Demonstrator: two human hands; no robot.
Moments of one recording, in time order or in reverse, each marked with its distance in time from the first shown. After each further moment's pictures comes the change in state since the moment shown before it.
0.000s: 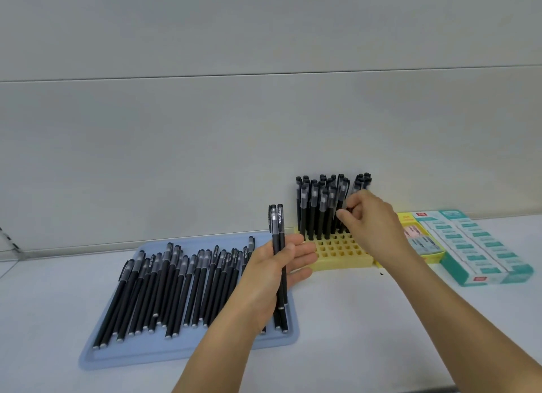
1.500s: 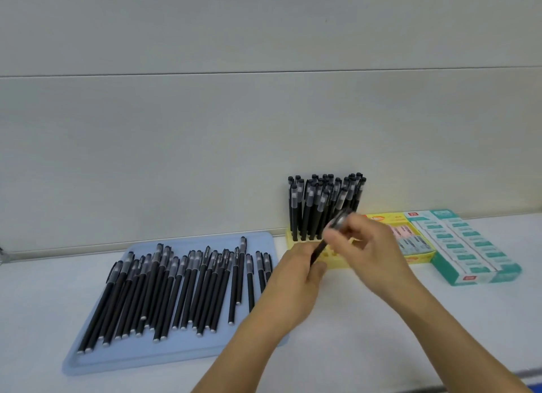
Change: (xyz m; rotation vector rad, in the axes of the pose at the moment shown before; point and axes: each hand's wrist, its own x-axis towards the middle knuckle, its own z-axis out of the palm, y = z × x) left_hand 0.010 -0.024 0.028 1.019 -0.049 0.376; right_hand -0.053 -0.012 -0.018 0.557 -0.088 -0.115
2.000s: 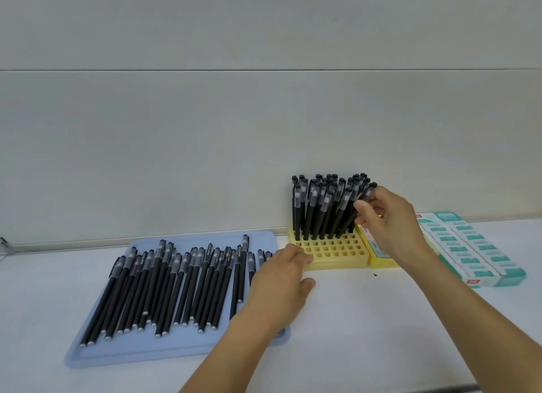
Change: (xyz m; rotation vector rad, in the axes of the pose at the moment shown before) left_hand 0.005 -0.033 0.001 0.440 -0.022 0.046; right_hand 0.052 0.042 -0.027 -0.269 0.131 0.066
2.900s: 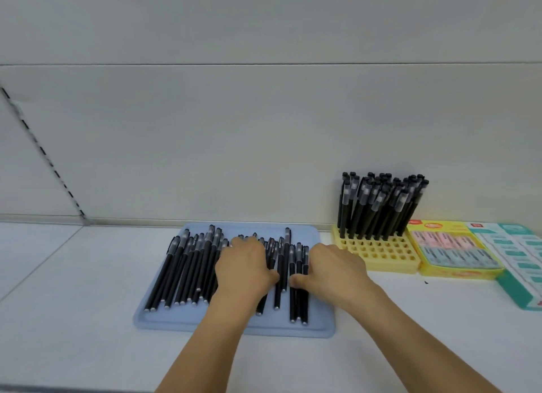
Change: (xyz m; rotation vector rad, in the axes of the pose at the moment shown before) left_hand -0.037 -0.056 -0.067 0.321 -0.058 -0.649; right_hand -0.069 -0.097 0.104 -0.647 -0.669 -0.075
